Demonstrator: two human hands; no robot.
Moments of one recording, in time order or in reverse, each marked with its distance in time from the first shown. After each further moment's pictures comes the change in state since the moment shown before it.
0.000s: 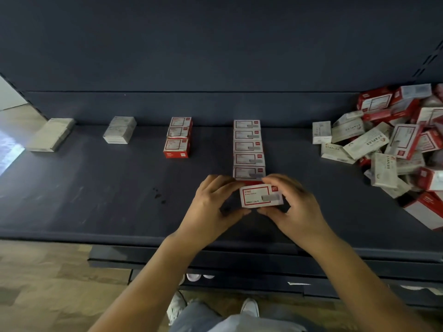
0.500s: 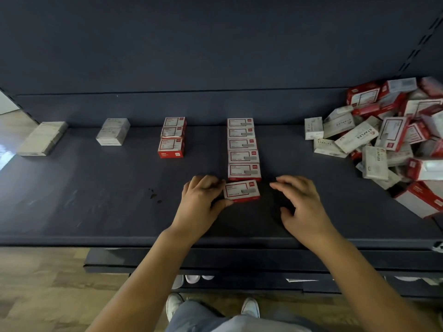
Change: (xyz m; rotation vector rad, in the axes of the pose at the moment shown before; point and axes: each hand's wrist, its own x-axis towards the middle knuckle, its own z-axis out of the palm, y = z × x) left_hand -0.007 -0.029 0.009 0.248 -0.120 -0.133; right_hand -0.024 0.026 0.001 -0.147 -0.016 0.161
